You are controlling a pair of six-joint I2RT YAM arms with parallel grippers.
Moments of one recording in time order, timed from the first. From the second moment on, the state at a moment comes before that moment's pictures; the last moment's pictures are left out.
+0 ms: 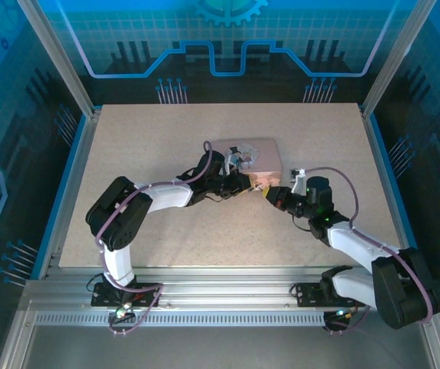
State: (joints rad) left arm -0.62 1.86 1.04 0.25 0.50 -1.05; right arm 0.28 1.15 0.39 0.34 -0.54 0.87
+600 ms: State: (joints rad) left arm -0.62 1.86 1.04 0.27 0.50 -1.06; right arm 0.30 1.32 0.37 0.49 -0.52 1.06
